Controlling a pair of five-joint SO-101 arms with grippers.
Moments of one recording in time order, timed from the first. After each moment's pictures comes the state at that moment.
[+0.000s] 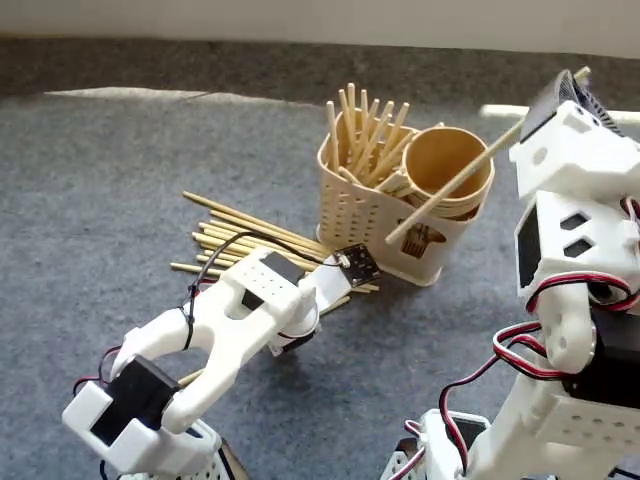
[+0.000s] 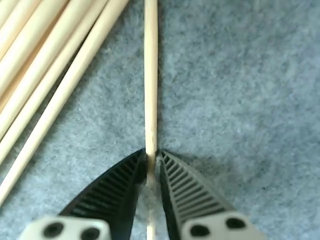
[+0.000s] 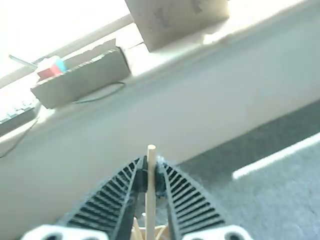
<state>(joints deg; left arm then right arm) 27.0 -2.7 42.9 59.9 -20.1 3.1 -35.4 -23.3 72.7 -20.8</state>
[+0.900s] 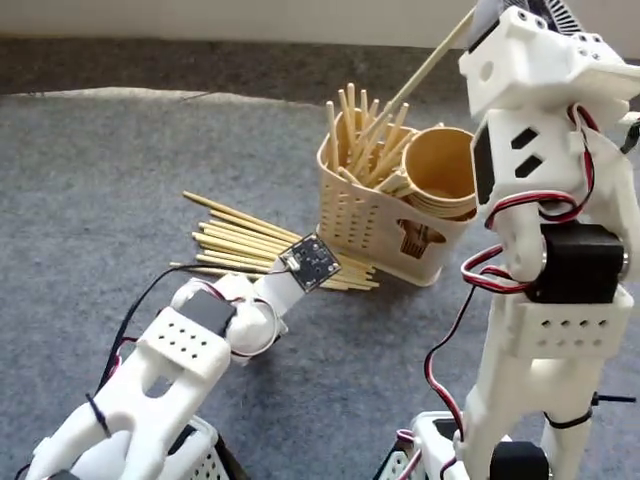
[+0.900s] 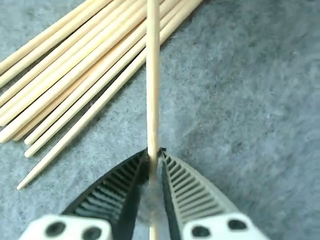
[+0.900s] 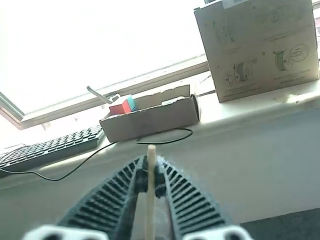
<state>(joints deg) 20.0 -41.5 62.5 57.8 -20.1 -6.4 -26.4 -20.0 47.0 -17.7</state>
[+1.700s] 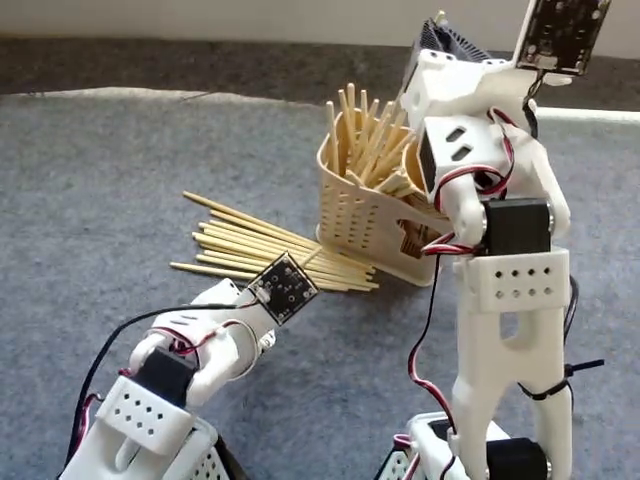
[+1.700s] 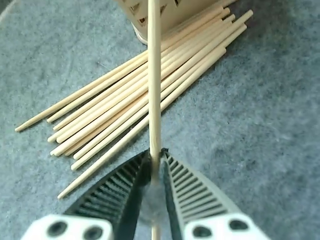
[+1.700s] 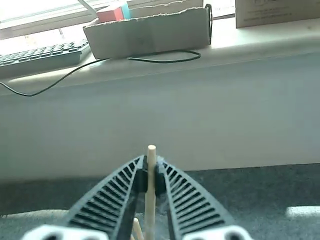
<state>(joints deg) 19.6 -73.2 75.0 57.9 -20.1 -11.6 -26.1 -0.4 39.5 -9.5</state>
